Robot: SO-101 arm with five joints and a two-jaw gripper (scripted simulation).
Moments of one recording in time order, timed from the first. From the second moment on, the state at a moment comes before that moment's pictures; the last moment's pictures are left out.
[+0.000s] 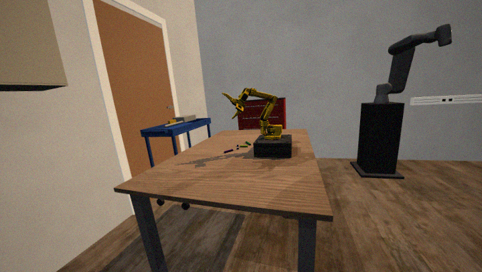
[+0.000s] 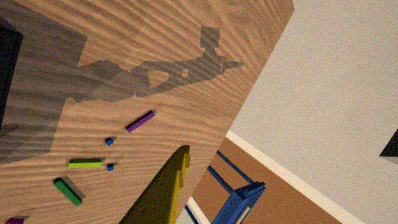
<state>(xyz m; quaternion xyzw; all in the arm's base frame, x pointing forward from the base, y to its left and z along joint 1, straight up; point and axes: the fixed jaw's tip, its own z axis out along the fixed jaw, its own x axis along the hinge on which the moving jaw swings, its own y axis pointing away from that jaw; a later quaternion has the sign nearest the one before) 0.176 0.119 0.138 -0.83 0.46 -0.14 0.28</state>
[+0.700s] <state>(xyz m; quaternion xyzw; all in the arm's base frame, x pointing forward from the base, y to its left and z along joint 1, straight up) 0.171 0.116 0.129 -0.83 0.47 -0.13 0.27</state>
